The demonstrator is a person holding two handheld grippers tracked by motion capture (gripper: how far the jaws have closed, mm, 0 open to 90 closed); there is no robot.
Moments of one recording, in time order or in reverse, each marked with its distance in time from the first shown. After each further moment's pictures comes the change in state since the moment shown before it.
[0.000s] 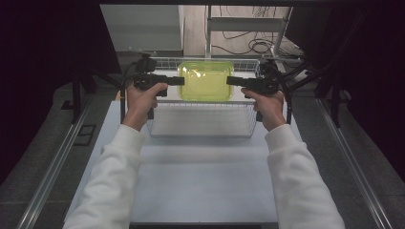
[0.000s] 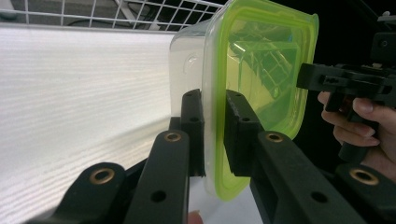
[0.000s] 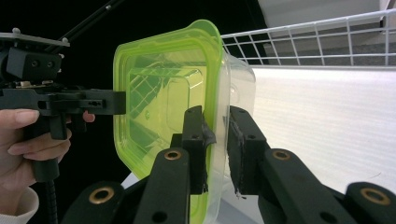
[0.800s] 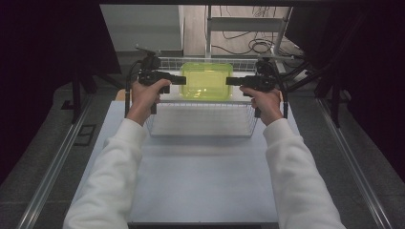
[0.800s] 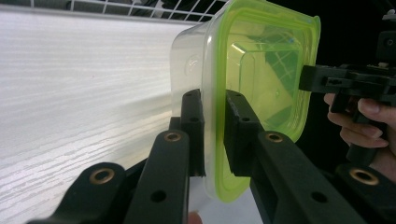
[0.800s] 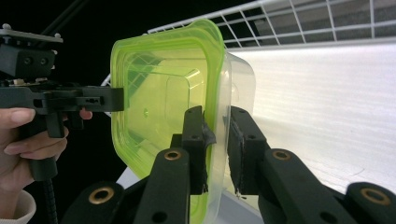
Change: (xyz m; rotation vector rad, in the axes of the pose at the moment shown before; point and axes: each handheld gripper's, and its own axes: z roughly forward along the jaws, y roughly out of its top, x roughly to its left) left arm 0.024 0.010 0.025 0.070 0.016 -0.065; right arm -0.024 0.005 0.020 0.082 -0.028 0.097
